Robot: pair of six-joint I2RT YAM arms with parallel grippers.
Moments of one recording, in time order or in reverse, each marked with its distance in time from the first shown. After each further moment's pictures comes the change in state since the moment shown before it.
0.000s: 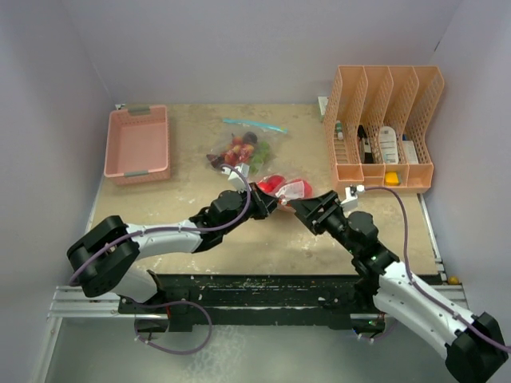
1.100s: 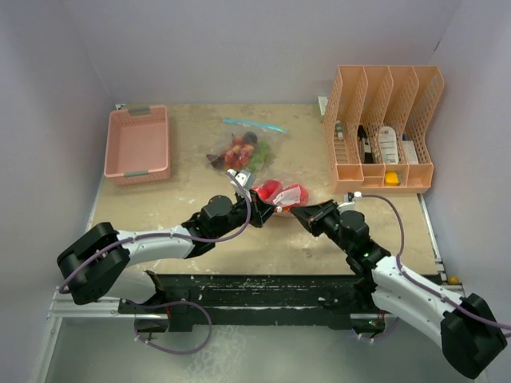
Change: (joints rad) left arm 0.000 -0.079 -0.085 0.059 0.127 0.357; right arm -0.005 0.114 -0.070 0.095 0.064 0.238
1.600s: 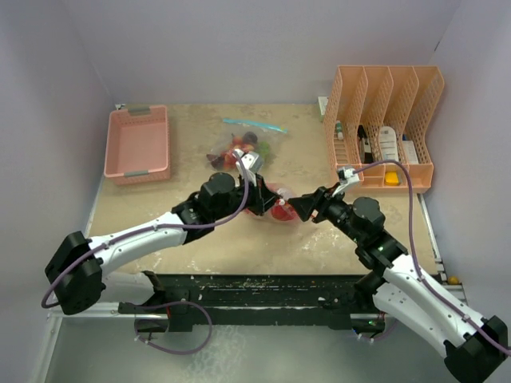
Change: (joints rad) left arm 0.018 -0.092 0.235 -0.400 0.085 0.069; right arm -0.001 -0.132 0.261 -0.263 -0.082 -0.898
